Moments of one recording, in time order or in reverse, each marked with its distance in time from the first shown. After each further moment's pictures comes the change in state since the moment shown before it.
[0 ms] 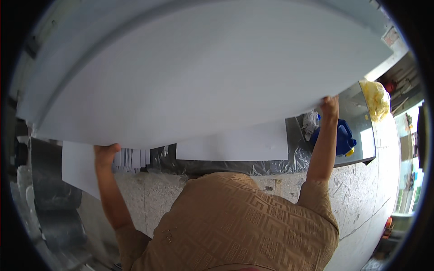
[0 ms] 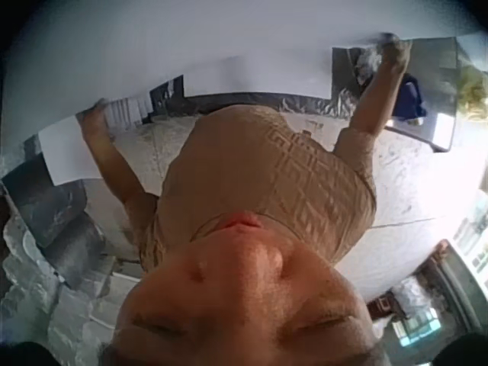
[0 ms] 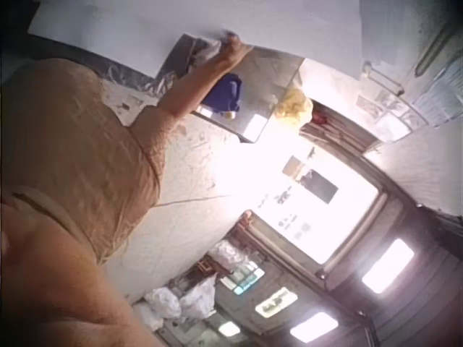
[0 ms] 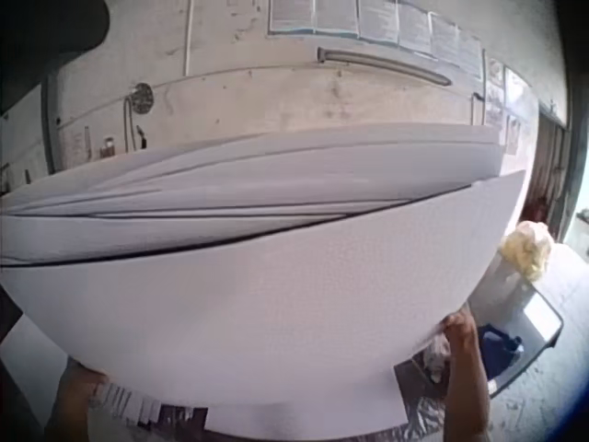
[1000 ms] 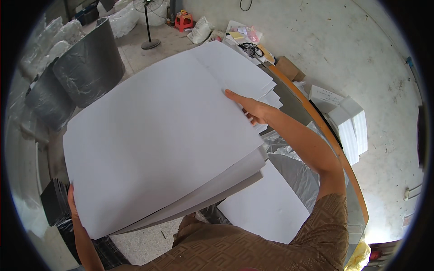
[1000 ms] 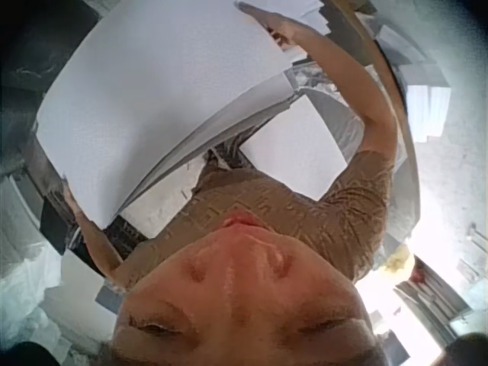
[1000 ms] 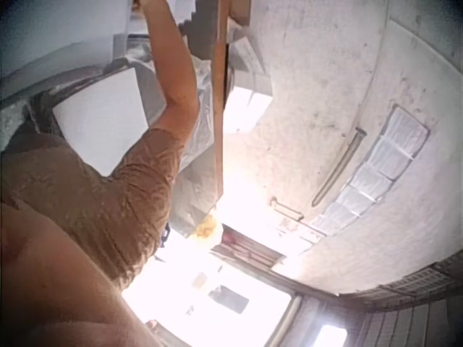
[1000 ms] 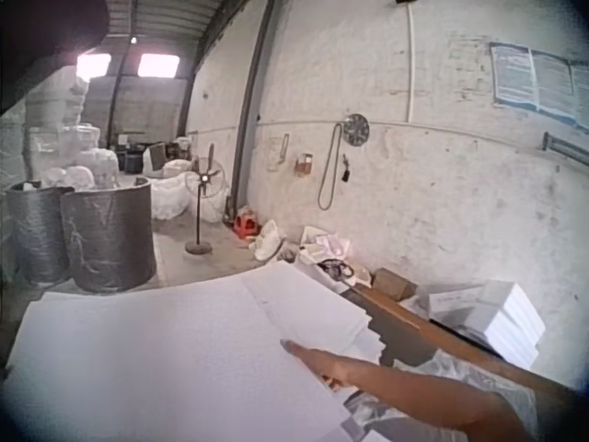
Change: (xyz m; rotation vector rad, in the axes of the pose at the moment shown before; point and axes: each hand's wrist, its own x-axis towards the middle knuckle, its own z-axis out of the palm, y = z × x) left_hand -0.336 0.127 -0.164 -0.293 1.303 -0.466; right_hand 0.117 0.045 0.725 -0.595 -1.485 0.772
